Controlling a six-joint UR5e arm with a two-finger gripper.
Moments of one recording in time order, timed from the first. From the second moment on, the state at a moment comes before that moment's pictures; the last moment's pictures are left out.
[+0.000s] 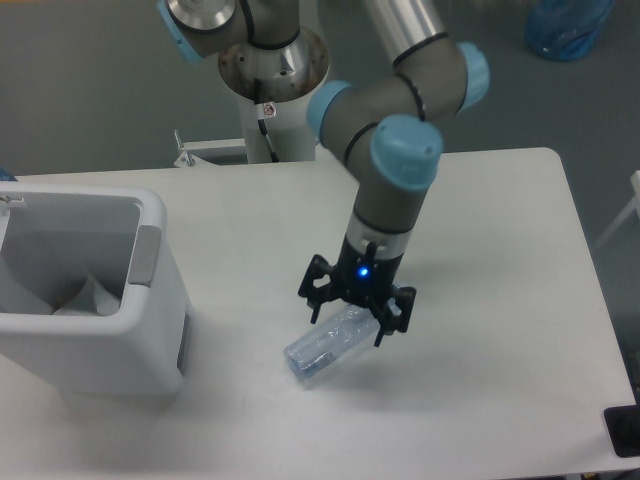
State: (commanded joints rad) arm 2.42 -2.00 -1.66 -0.86 1.43 0.82
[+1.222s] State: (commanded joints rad) arm 2.24 -2.19 -1.57 -0.86 1.73 0.78
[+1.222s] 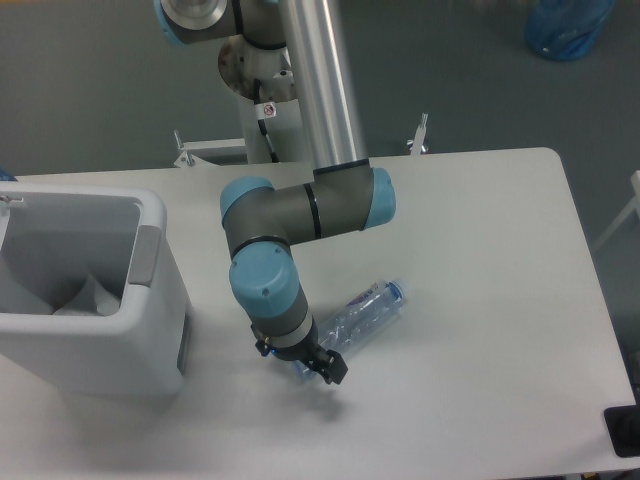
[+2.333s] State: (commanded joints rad) arm 2.25 -2.15 -1.47 -0.87 1.72 0.76
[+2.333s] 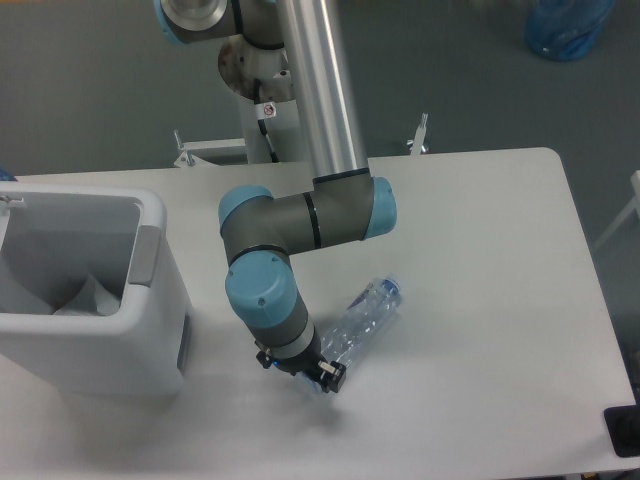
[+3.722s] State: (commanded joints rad) arm 2.42 -1.93 -1.13 -0.87 0.67 0.19
